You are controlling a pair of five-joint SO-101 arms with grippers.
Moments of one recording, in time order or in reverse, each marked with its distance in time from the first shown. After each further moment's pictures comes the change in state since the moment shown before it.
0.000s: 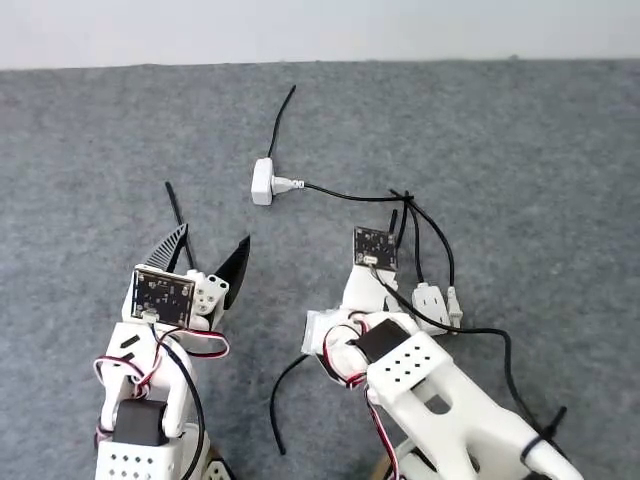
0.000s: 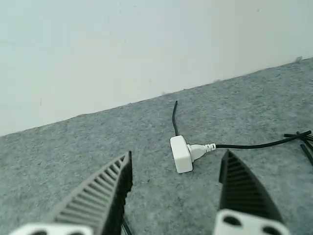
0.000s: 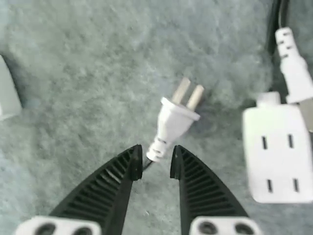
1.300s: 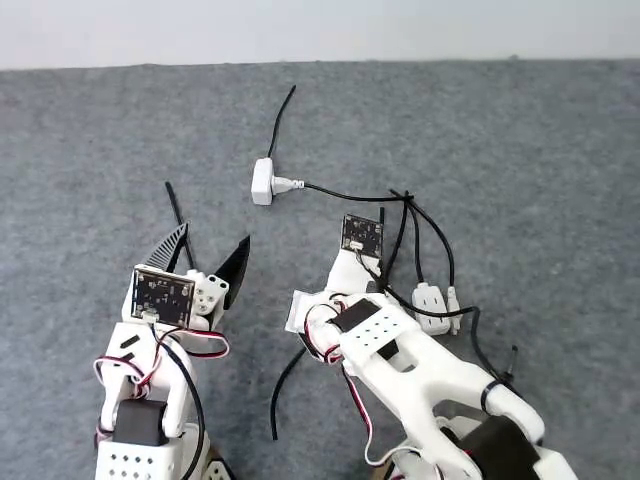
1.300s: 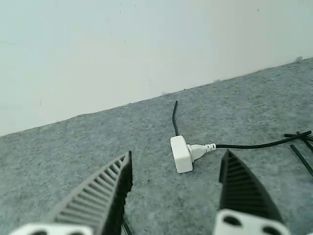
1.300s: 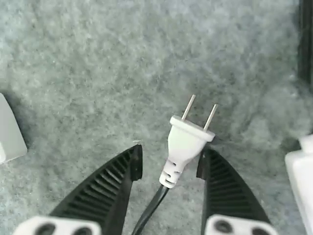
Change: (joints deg) left arm 0.0 0.0 0.0 0.0 0.0; right arm 0.2 19.2 -7.3 -11.6 -3.7
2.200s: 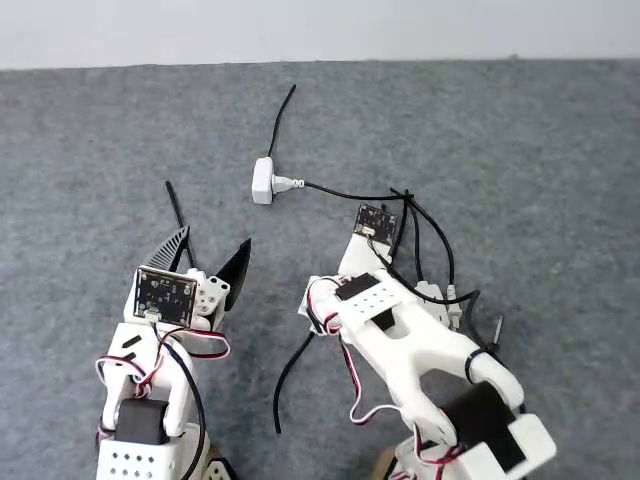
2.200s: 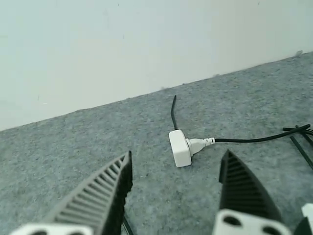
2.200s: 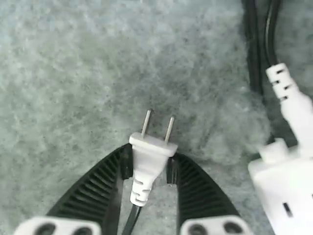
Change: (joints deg) left arm 0.0 0.0 1.1 0.0 0.0; right arm 6.0 14.2 -9.4 3.7 -0.5
